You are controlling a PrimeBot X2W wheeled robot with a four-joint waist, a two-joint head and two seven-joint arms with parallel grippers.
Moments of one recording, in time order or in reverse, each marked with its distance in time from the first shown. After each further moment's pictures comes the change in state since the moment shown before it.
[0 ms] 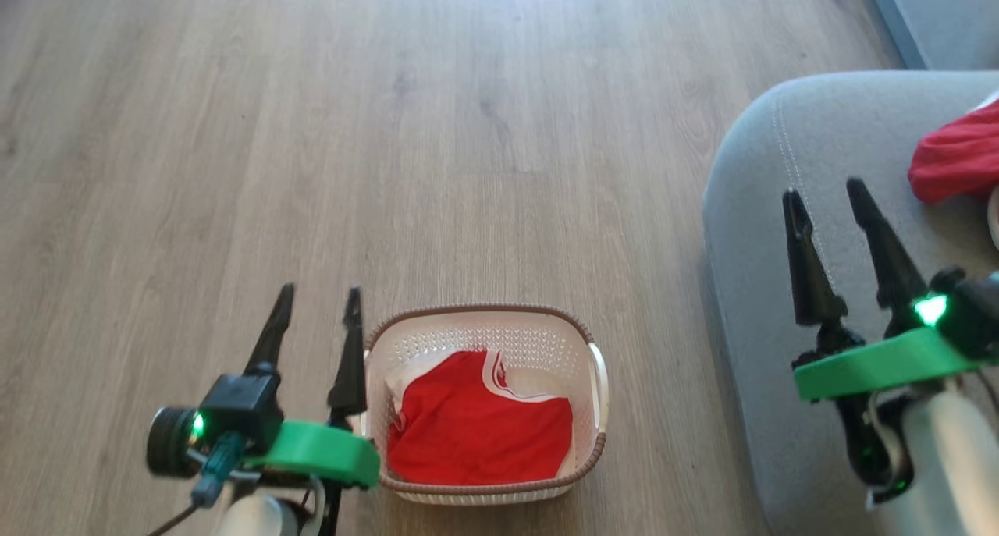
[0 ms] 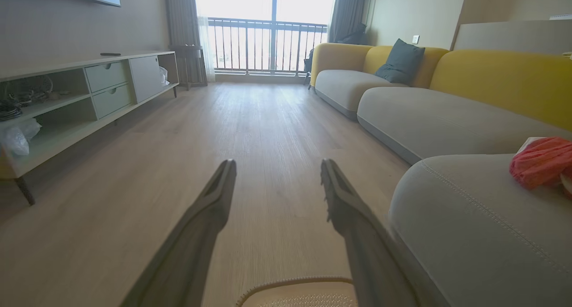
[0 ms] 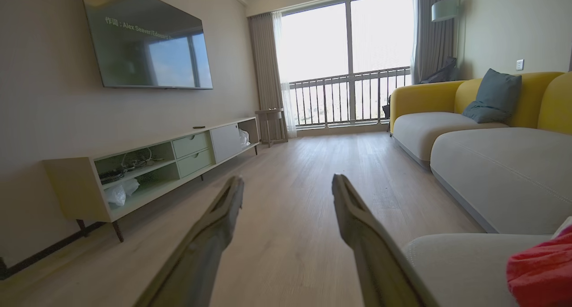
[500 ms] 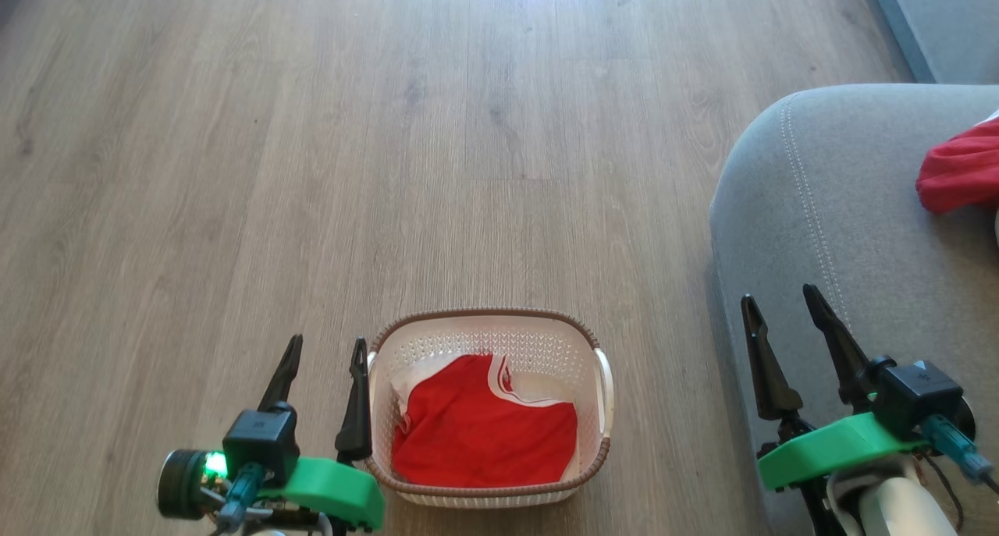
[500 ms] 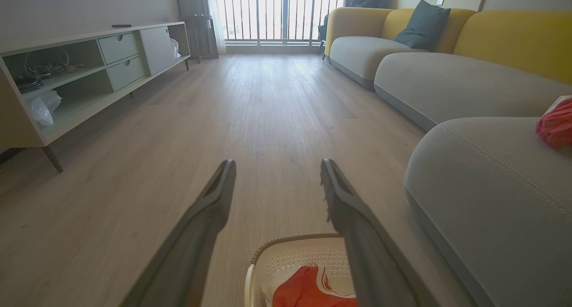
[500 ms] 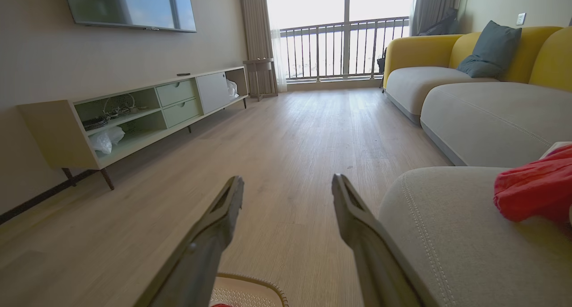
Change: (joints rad) left arm 0.077 0.000 0.006 0.061 0.037 0.026 0.000; right arm 0.182 0.112 -0.030 0.038 -0.178 0.000 0.000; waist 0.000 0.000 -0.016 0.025
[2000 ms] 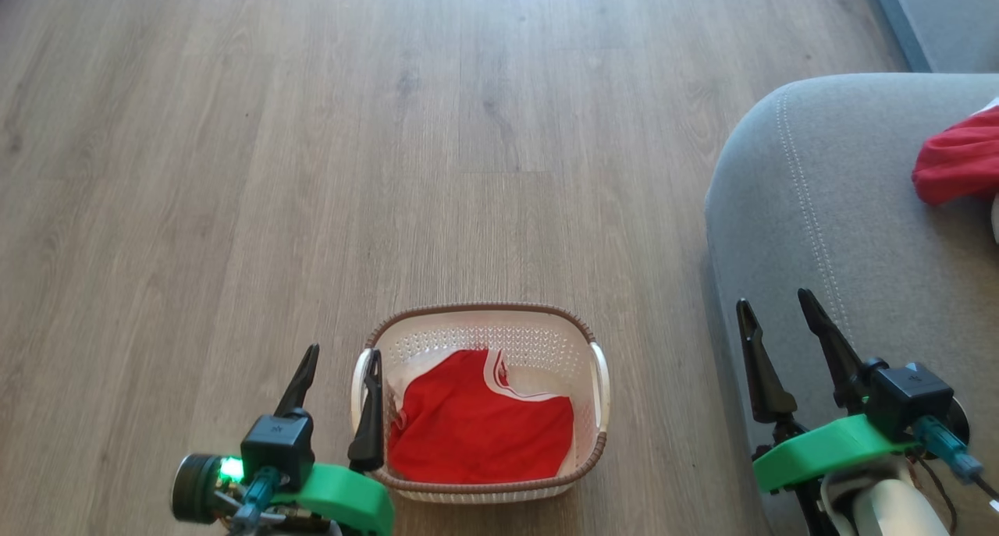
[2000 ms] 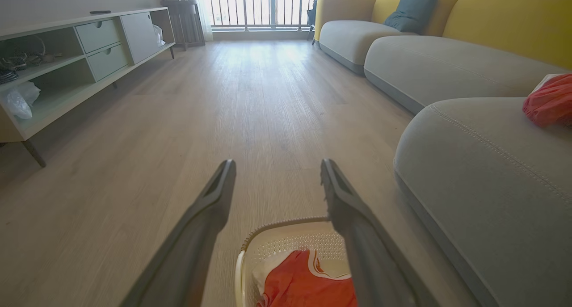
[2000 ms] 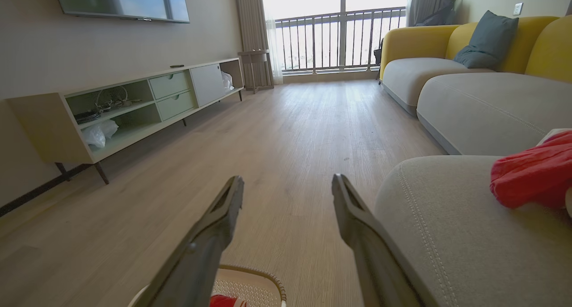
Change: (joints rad) left arm 0.000 0.000 -0.026 0.034 0.006 -0.010 0.000; right arm -0.001 0.017 -0.004 0.019 -0.020 0.000 0.000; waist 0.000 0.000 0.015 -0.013
